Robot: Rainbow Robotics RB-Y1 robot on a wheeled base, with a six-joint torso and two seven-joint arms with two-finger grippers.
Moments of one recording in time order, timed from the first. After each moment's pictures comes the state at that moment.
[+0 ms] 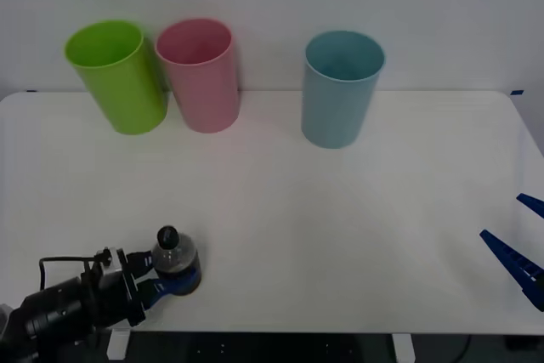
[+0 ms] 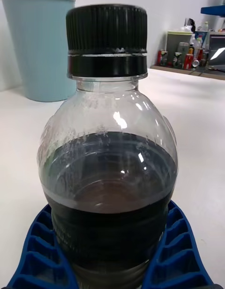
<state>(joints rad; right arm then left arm) 0.35 -0.40 -0.52 -1.66 0.96 -1.22 0.00 0.05 0.28 0.27 -1.24 -1.32 -1.36 -0.39</state>
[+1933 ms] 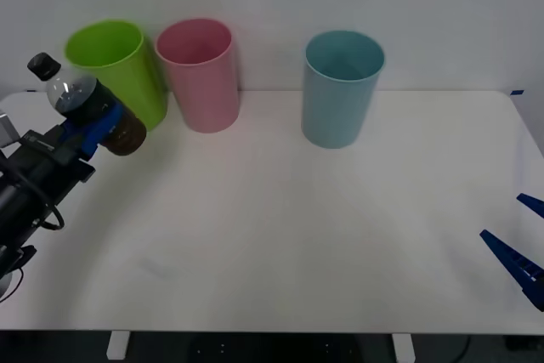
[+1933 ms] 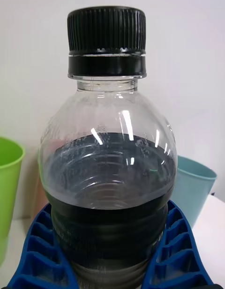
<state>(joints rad) 0.35 -0.40 -0.52 -1.66 0.96 -1.22 0.00 -0.01 0.36 0.29 -1.64 -0.98 -0.76 0.14</state>
